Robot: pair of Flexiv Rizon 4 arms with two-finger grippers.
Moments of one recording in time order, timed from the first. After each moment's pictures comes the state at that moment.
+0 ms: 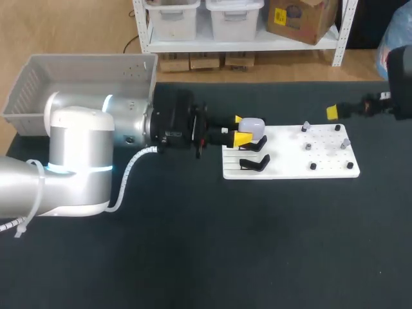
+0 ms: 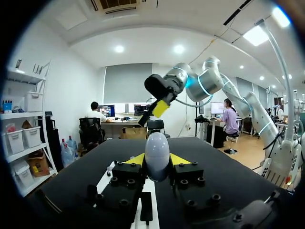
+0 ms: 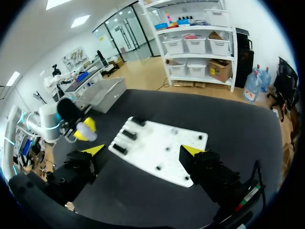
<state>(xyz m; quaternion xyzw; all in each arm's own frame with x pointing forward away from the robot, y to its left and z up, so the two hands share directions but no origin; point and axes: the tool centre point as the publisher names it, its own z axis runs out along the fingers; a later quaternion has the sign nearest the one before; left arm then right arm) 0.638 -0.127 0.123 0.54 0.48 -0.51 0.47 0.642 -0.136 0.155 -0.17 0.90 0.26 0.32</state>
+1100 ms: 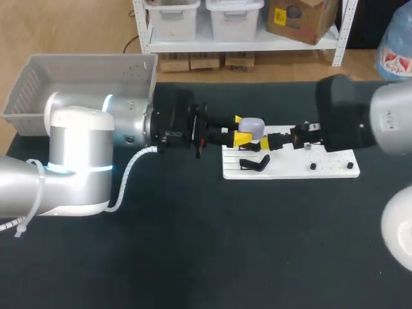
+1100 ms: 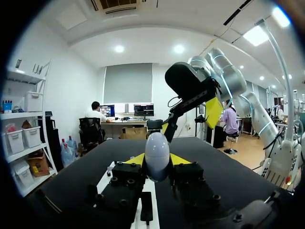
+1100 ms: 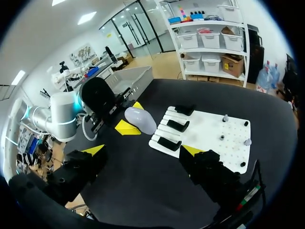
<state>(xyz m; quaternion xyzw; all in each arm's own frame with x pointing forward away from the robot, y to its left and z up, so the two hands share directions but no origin) 0.639 -0.127 0.123 0.54 0.48 -0.51 0.47 0.590 -0.009 0.144 -0.17 0.89 0.29 0.30</state>
